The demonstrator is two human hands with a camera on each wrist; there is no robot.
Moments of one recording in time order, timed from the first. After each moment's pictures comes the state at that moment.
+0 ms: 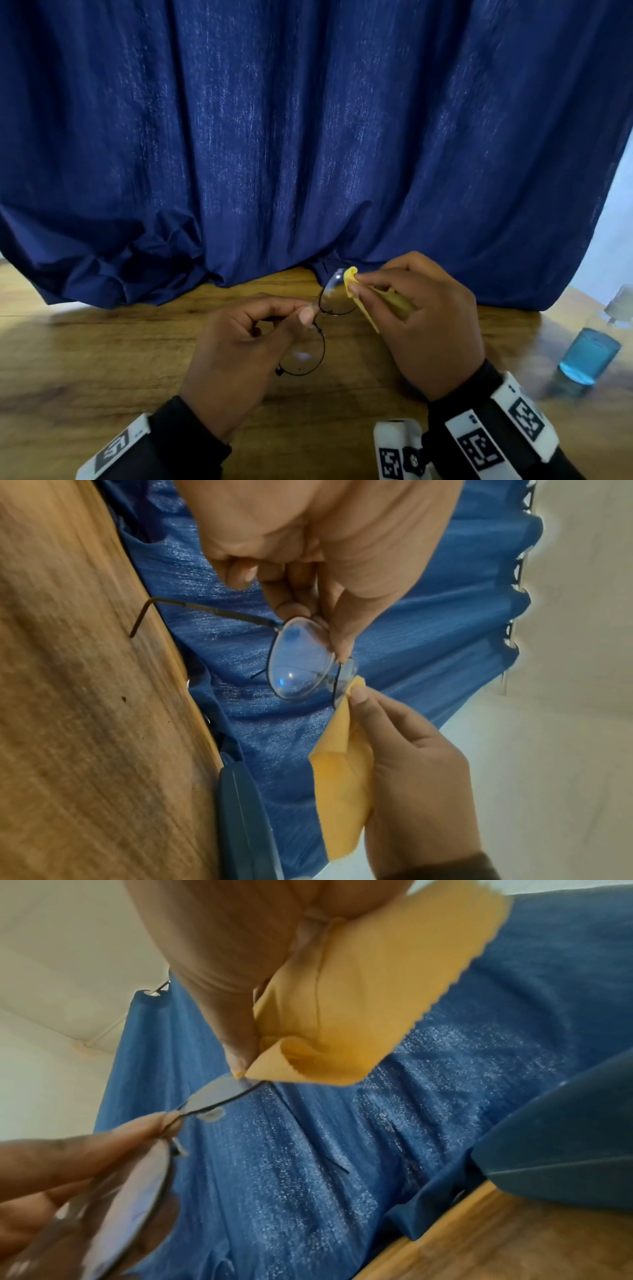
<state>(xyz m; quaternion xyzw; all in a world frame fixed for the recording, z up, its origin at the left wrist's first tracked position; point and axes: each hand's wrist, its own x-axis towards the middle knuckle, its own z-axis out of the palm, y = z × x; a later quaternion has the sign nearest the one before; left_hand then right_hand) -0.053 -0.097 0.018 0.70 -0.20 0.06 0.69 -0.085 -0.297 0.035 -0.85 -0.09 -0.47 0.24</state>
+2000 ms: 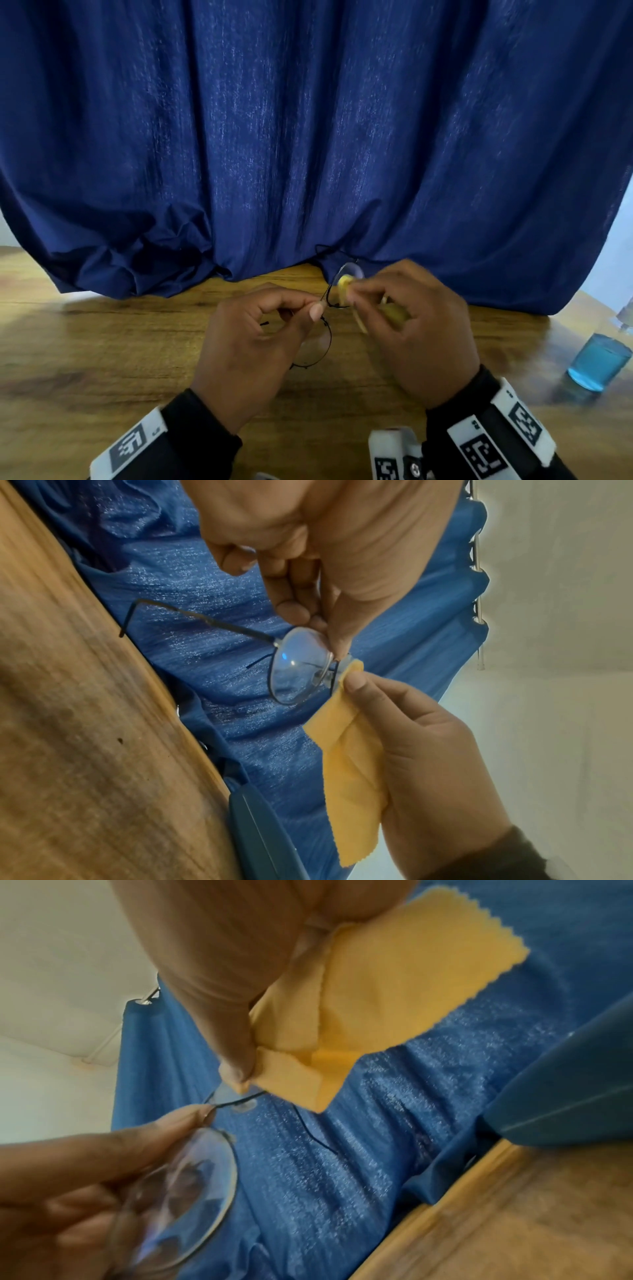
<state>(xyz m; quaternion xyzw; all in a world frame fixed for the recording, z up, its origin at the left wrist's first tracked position) -0.057 -0.095 0.025 0.76 -0.23 0.17 0.58 -0.084 -0.286 0.031 -0.86 -0.13 -0.43 0.24</state>
